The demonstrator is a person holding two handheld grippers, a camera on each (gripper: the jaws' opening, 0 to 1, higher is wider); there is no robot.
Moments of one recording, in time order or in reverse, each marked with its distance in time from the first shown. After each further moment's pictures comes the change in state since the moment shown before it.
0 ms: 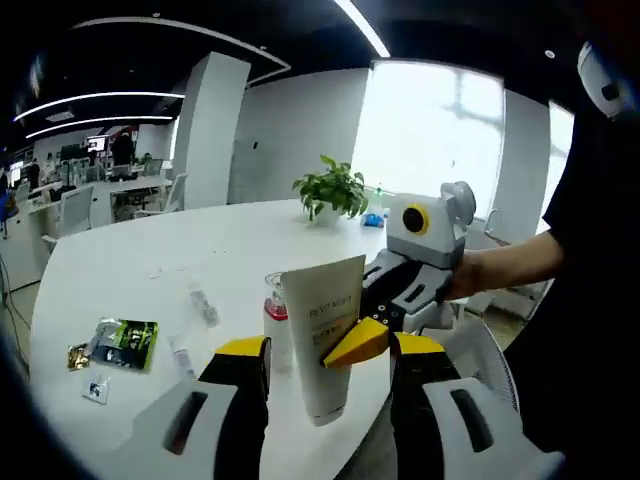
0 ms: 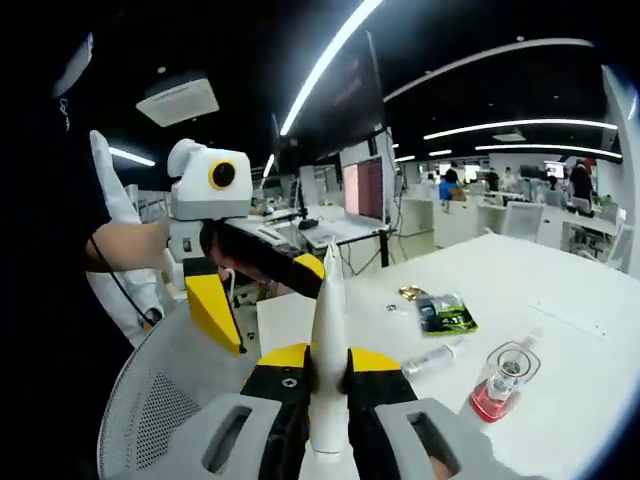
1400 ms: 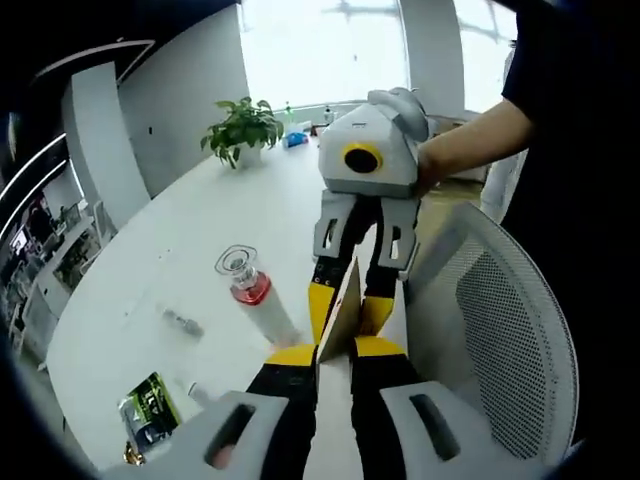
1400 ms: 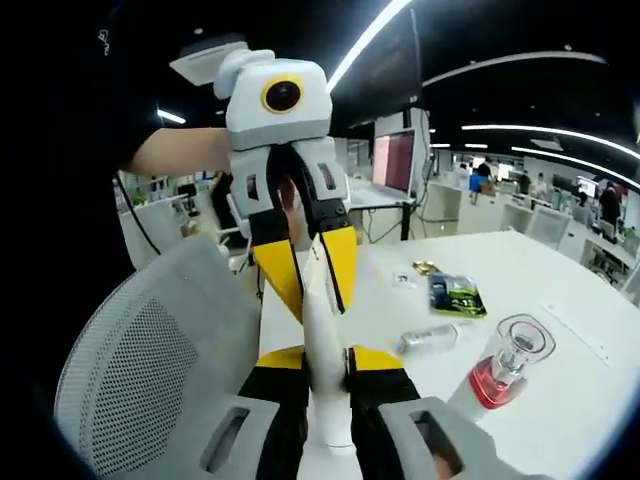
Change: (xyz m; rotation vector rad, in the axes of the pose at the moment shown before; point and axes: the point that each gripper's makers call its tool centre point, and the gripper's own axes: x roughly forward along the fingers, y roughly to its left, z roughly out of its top) left arm 0.043 0.003 -0.040 0.421 0.371 -0.234; right arm 0.000 -0.008 -0.045 -0.134 0.128 0.092
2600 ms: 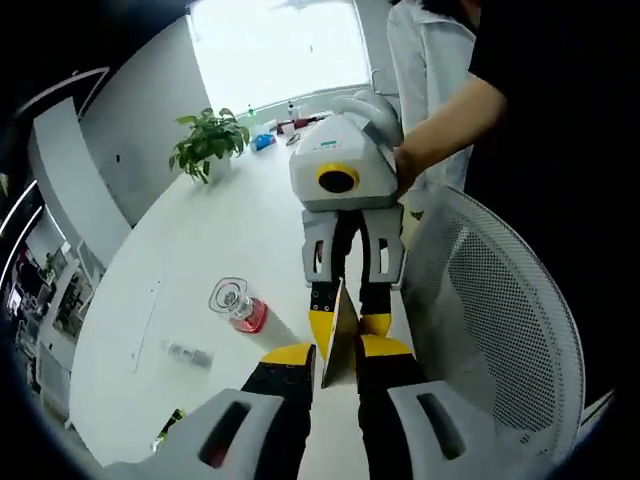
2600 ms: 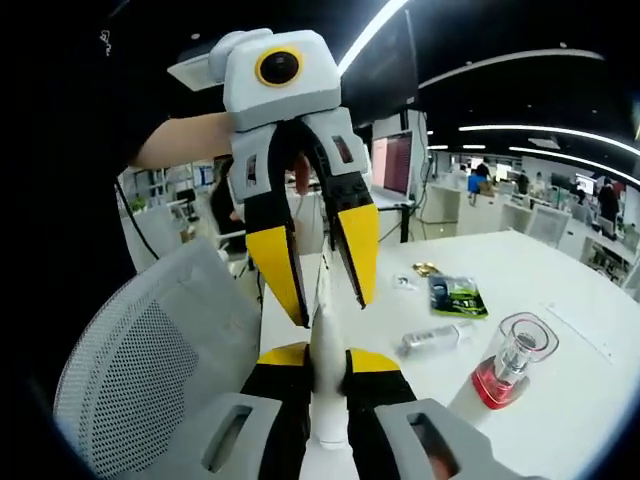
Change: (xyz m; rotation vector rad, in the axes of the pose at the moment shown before) left arm 0.005 -0.006 0.022 0.211 0.068 -0.096; right arm 0.002 0.003 0.004 0.007 -0.020 -0.004
